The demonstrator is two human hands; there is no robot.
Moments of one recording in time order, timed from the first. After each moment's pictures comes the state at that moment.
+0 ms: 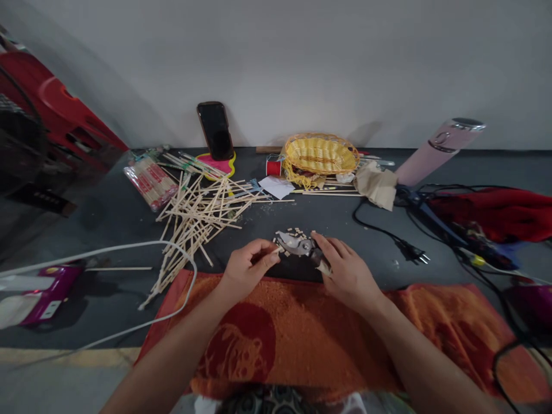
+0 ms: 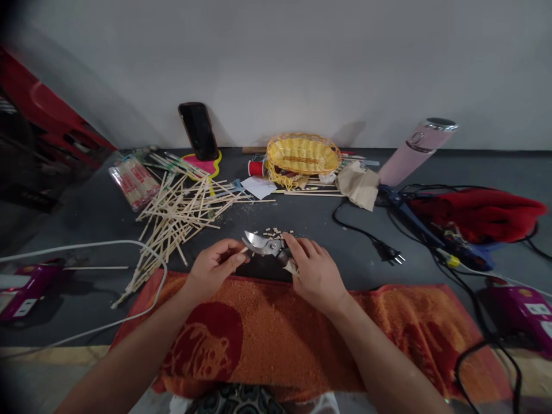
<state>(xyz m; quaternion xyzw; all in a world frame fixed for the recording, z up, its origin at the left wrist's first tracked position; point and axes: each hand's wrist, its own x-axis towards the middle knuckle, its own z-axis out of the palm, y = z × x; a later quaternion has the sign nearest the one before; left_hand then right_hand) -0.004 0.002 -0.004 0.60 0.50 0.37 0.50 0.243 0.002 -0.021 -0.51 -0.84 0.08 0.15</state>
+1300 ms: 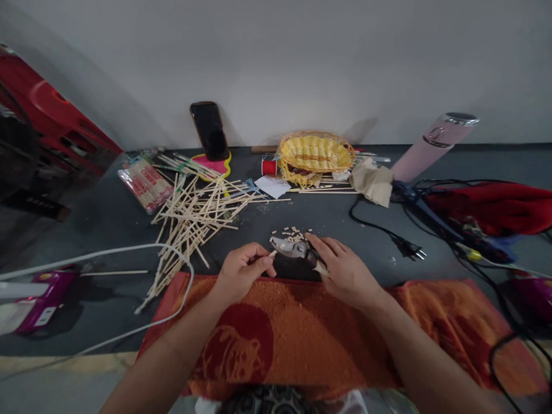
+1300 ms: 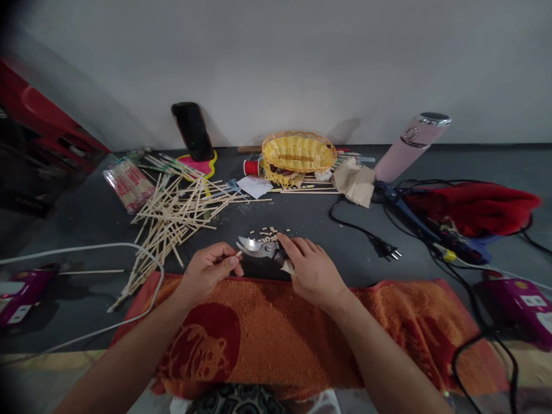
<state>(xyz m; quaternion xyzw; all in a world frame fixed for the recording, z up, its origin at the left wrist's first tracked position) -0.007 0.000 -0.007 0.54 0.50 0.37 0.57 0.247 0.004 -0.017 -0.49 -0.85 0.11 0.14</state>
